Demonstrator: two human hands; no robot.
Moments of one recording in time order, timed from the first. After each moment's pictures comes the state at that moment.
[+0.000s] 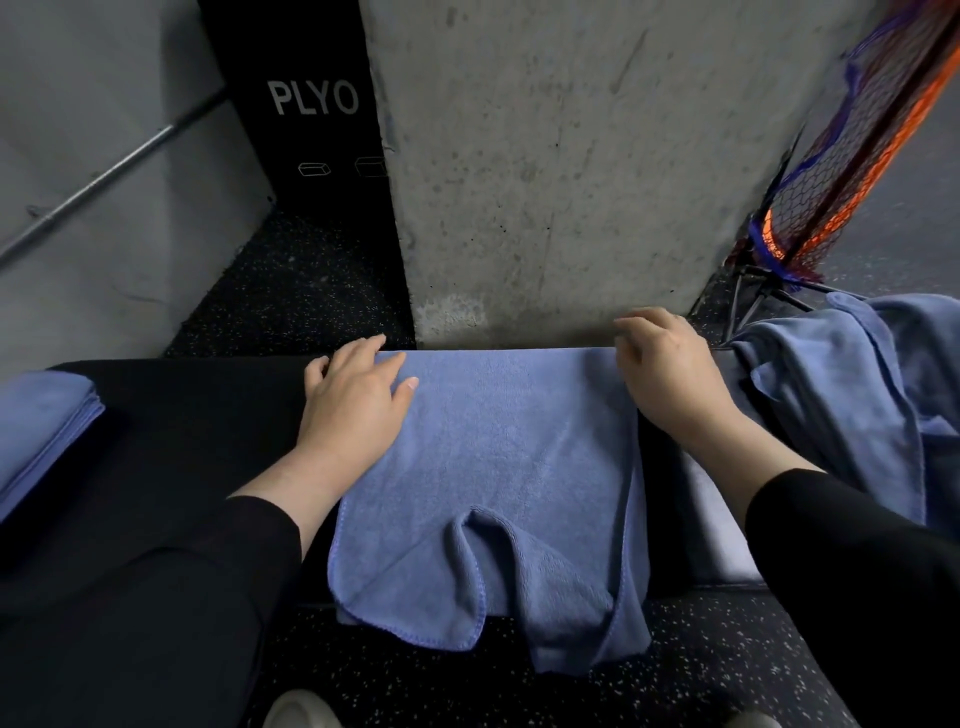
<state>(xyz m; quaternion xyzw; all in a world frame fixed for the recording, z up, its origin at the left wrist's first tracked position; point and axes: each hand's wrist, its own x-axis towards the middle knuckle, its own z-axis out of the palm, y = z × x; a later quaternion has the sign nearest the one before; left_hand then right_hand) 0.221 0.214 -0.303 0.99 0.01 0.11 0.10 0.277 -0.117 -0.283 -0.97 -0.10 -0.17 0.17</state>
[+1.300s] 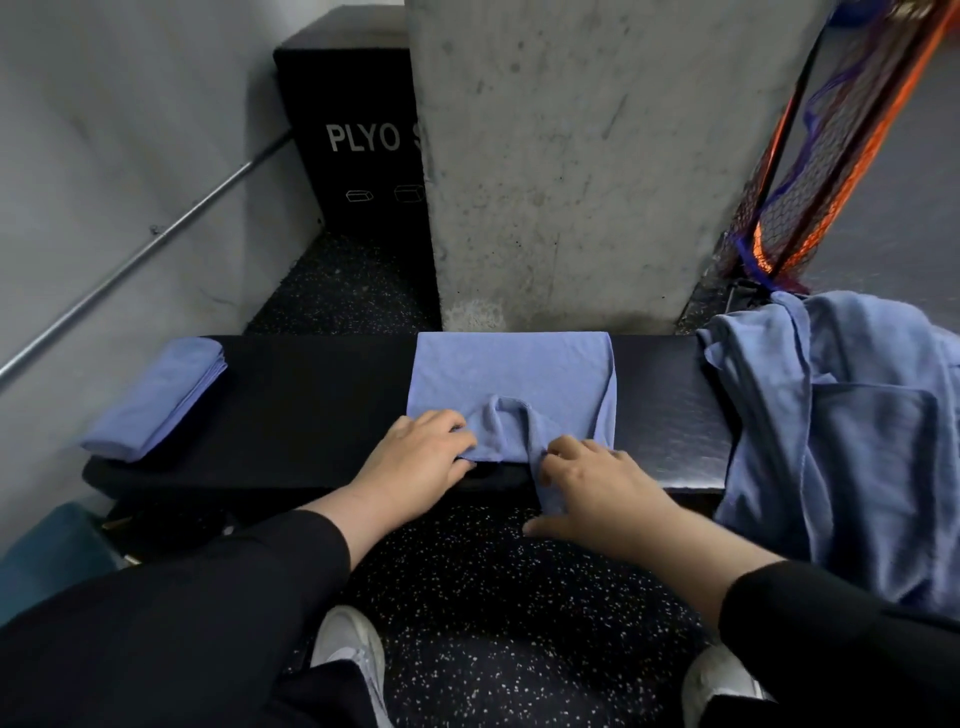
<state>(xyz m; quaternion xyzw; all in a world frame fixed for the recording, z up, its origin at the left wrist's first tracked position) 0.073 0.177 -0.266 0.98 -0.19 0.01 0.09 0.067 -0.070 -0.240 -0.96 -0.27 0.12 0.01</state>
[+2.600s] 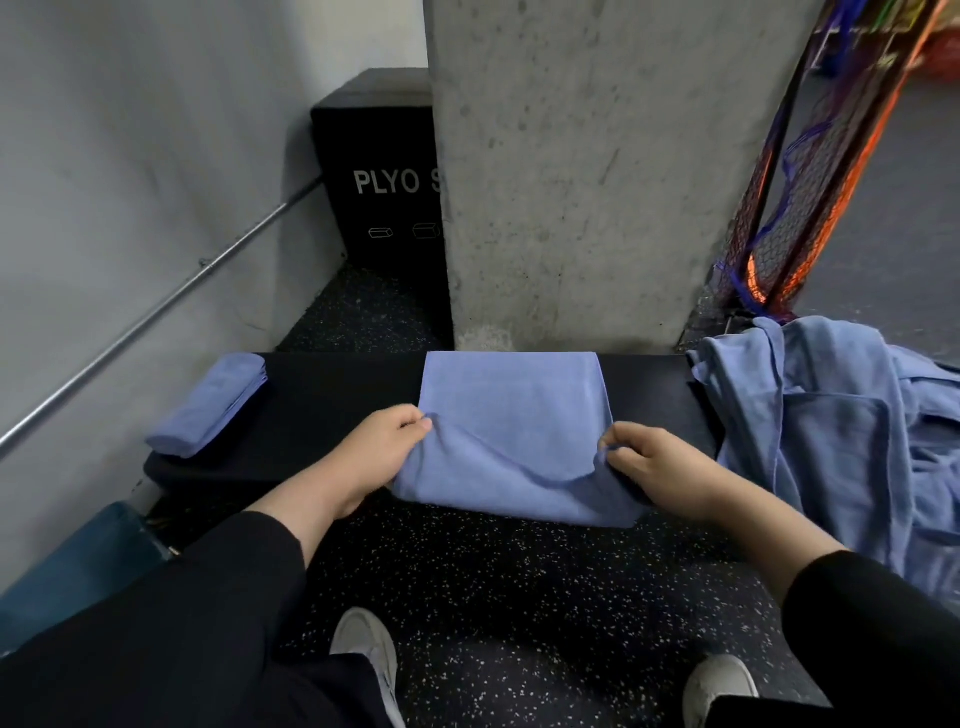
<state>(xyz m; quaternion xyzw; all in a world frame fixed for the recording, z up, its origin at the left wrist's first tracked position) 0.033 0.203 -0.198 0.86 0.10 -0.06 0.49 0.057 -0.123 -0.183 -0.91 -0.13 0.15 0.36</state>
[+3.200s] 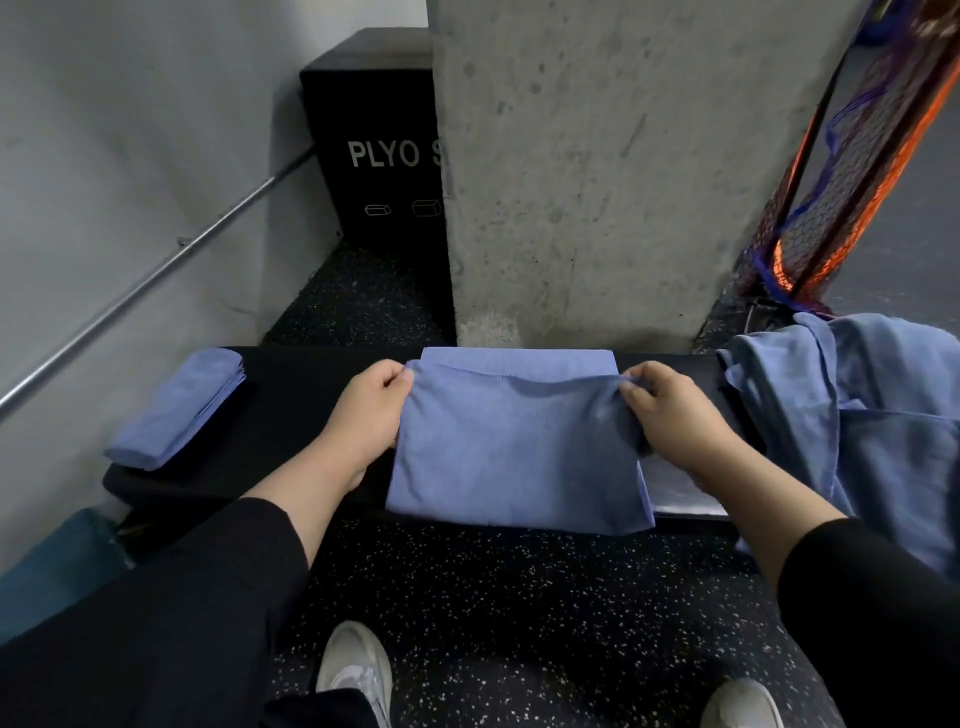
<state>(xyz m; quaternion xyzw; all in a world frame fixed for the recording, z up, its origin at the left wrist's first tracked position) 0.102 0.221 -0.217 0.82 0.15 0.03 0.55 0.141 -0.097 -0.200 -0.89 0.01 0.01 0.45</state>
